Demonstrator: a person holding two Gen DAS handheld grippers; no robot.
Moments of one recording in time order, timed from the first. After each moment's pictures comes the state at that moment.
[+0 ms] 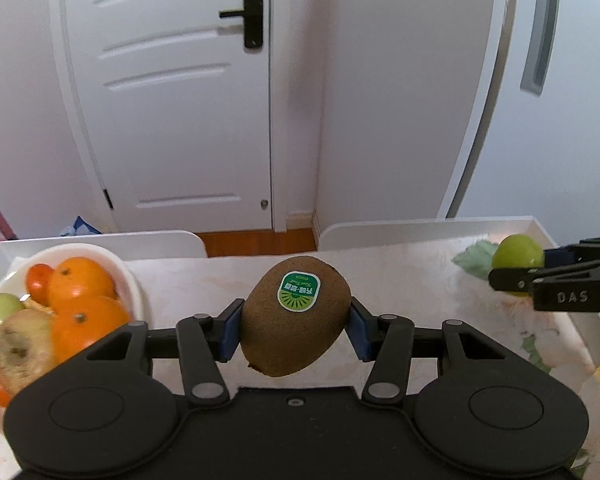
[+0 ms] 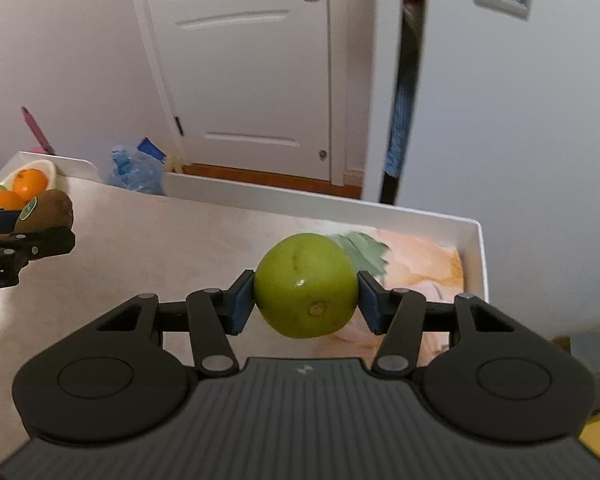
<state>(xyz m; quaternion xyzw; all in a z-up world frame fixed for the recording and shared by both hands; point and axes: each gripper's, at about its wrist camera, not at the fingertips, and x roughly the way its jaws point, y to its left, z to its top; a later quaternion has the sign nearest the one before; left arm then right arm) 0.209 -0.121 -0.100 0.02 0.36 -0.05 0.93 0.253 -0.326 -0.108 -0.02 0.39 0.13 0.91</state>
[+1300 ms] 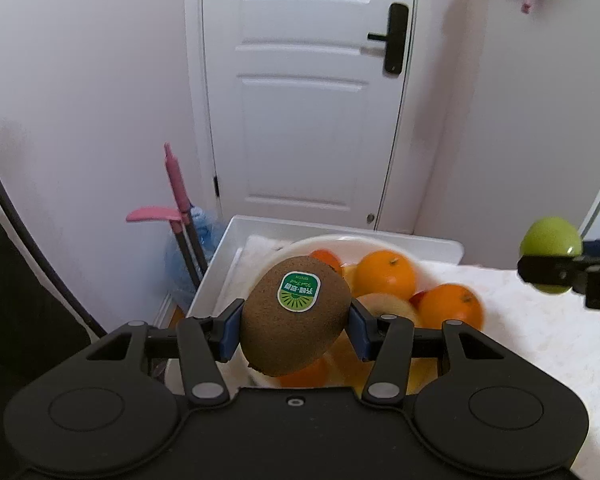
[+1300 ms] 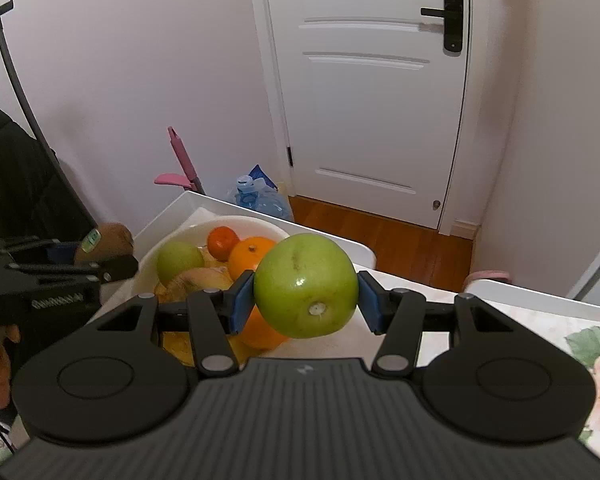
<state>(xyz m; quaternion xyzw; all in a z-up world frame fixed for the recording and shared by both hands) 0.163 0.101 -0.065 -0.02 0.36 0.06 0.93 0.223 -0.078 -0.035 -0.03 0.35 0.23 0.91</state>
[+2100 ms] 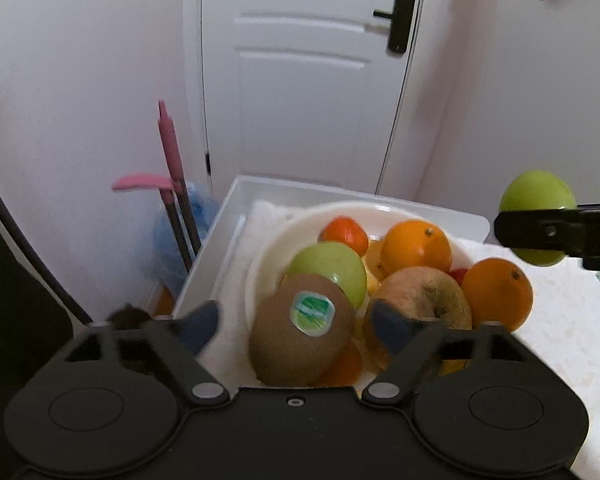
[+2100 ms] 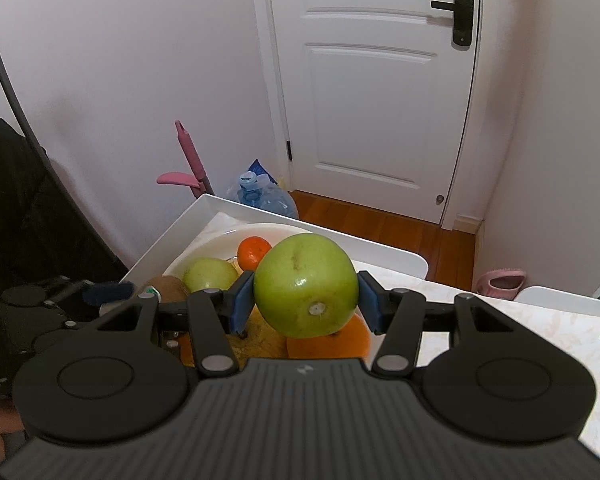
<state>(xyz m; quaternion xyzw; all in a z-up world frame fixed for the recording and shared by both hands) 0.178 0.127 -0.099 -0.04 0.37 0.04 0.93 0.233 -0.017 -0.042 -0.03 0.36 0.21 0.91</state>
